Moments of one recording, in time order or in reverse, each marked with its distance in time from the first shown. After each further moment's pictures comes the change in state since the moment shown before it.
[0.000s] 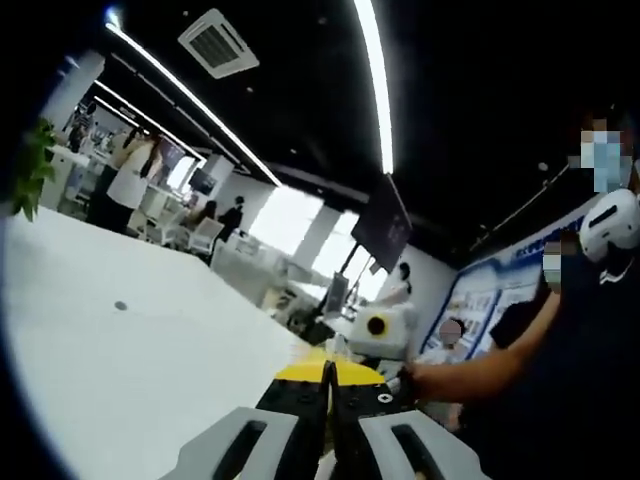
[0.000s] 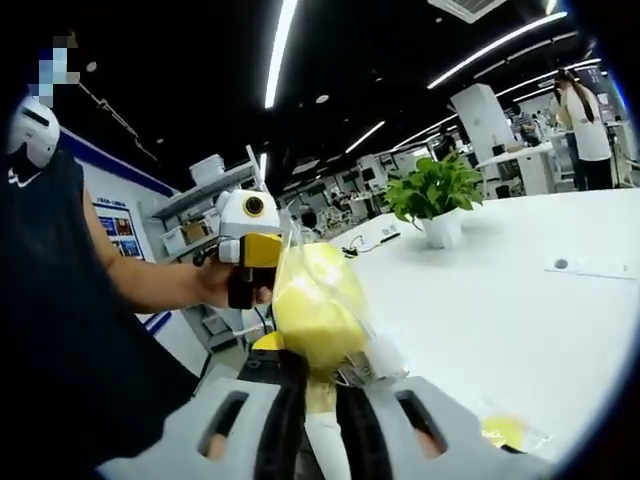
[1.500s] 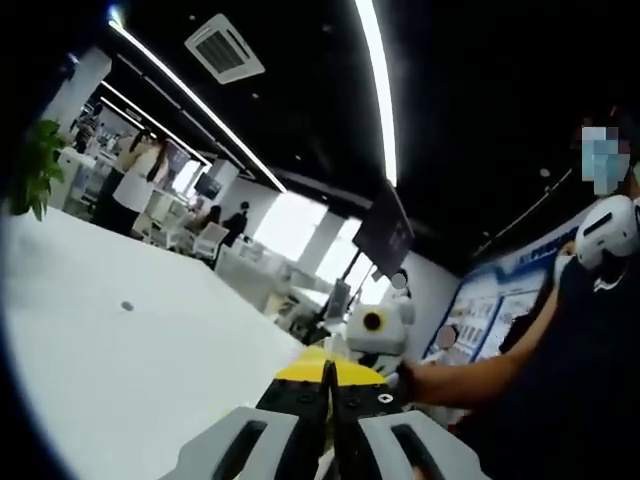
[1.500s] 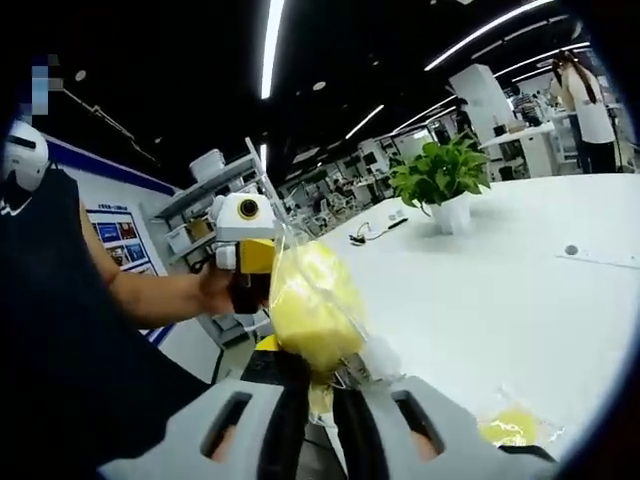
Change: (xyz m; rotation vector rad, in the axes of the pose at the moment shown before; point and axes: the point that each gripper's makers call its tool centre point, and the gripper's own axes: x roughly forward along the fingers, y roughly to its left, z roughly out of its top) left arm -0.015 -0.008 0.005 -0.036 -0.038 0.008; right arm 0.011 0.011 0.005 0.033 0.041 0.010
